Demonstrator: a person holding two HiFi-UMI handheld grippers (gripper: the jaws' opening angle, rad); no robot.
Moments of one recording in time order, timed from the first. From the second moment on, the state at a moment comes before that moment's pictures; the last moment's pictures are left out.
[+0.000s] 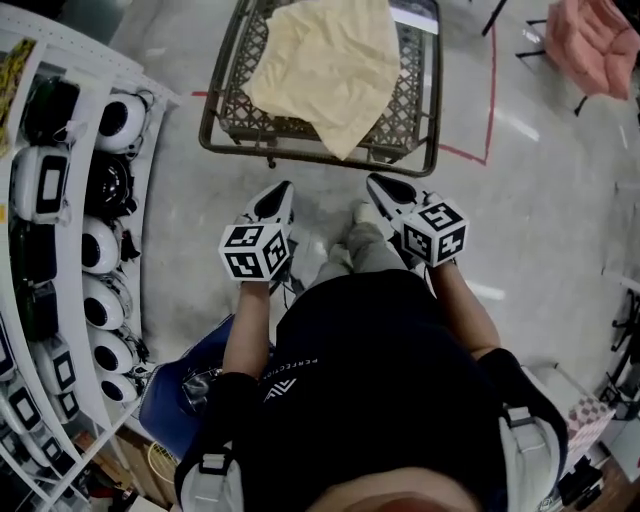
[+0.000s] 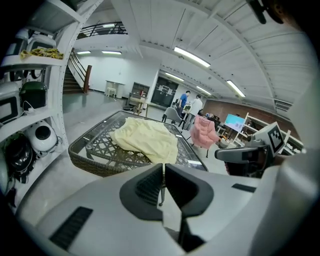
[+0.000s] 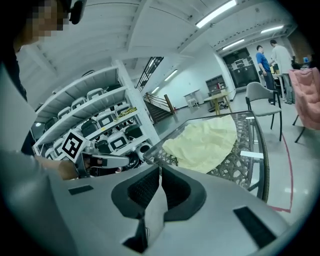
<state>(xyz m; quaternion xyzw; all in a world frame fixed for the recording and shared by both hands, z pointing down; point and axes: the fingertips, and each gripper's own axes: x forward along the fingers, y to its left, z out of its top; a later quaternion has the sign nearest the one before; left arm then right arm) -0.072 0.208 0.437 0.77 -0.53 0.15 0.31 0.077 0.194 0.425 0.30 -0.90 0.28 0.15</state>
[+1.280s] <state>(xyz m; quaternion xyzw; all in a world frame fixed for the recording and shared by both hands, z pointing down) -0.113 0.056 0.465 0.76 -0.53 0.21 0.30 0.046 0.089 0.478 0.23 -0.89 0.29 0.25</state>
